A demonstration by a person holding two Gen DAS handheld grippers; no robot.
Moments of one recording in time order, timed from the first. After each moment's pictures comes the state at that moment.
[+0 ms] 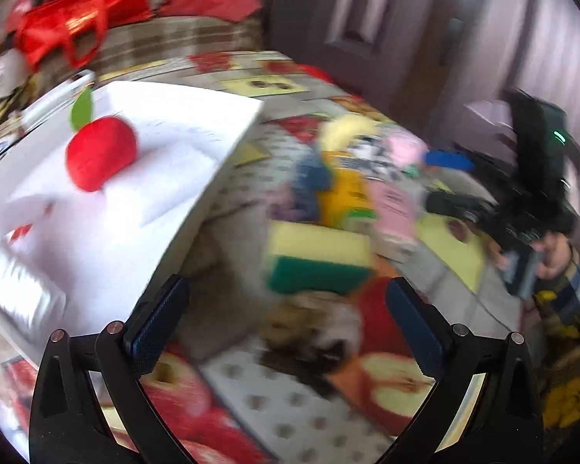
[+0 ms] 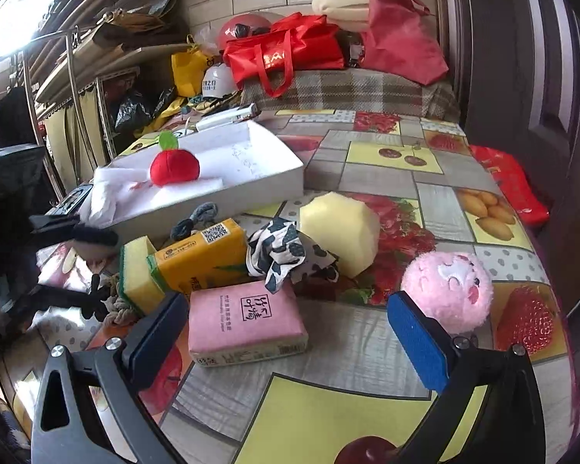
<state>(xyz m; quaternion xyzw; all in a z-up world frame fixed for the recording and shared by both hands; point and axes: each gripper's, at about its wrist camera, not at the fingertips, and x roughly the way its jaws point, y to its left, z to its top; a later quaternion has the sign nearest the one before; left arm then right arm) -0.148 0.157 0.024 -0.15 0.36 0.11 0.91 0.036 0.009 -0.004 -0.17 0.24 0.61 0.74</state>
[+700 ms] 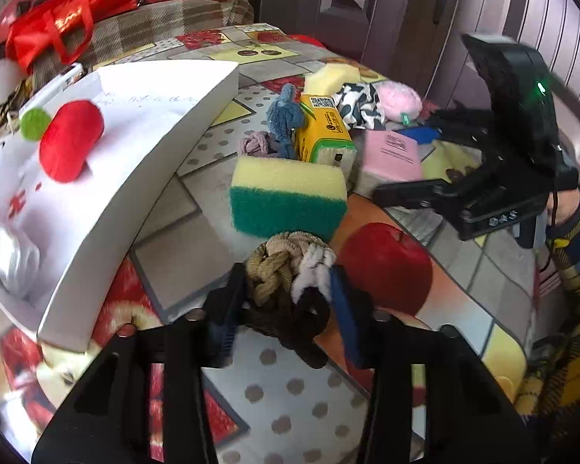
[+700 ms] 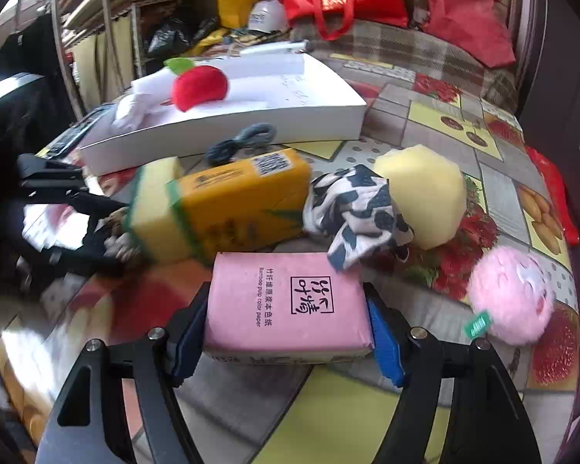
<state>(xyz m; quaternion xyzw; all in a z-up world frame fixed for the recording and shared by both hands) -0.156 0.127 0.004 -0.12 0.41 0.12 0.90 0.011 0.037 -0.030 -0.29 0.26 0.63 0.67</state>
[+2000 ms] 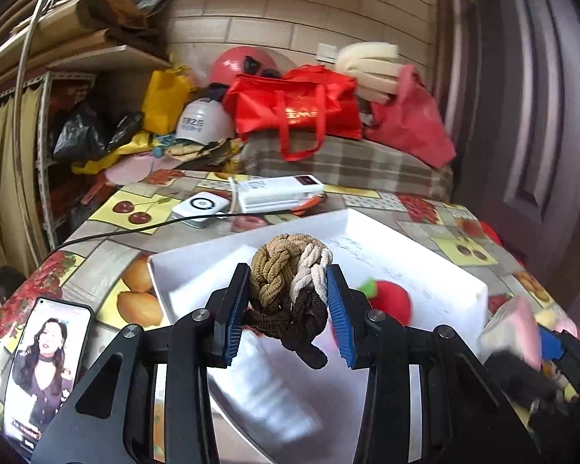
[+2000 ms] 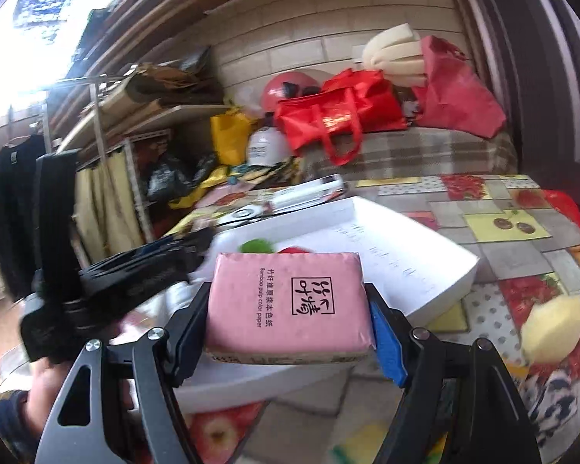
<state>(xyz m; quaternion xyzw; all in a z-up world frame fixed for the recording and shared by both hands) -0.231 0.277 0.040 -0.16 0.13 0.45 0.87 -0.080 0.126 0.016 -0.04 0.16 0.64 0.75</state>
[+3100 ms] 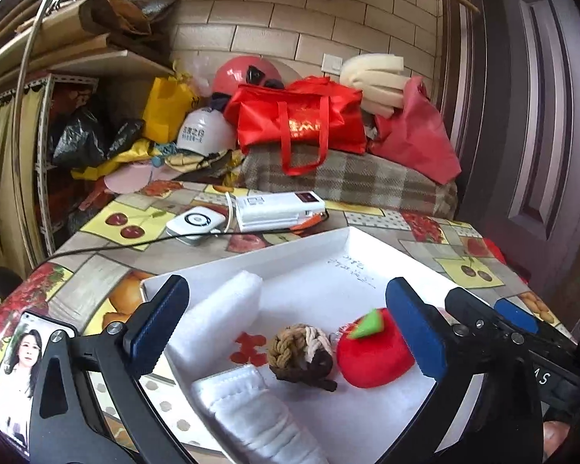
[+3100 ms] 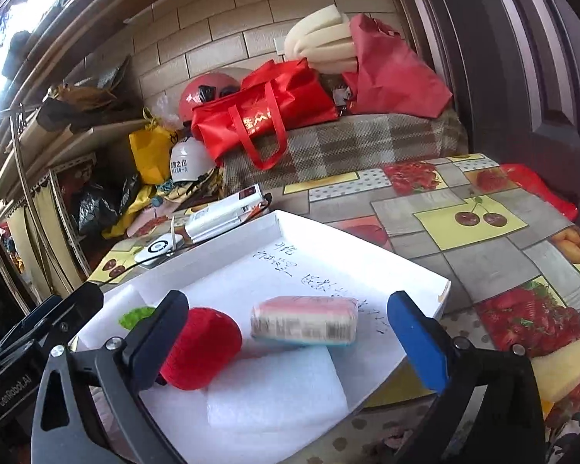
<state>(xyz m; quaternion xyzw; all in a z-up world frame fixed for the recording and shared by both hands) -0.218 0.296 0.043 -0.16 0.10 0.46 0.87 -0.024 0.182 0.022 -0.01 0.21 0.55 0.81</state>
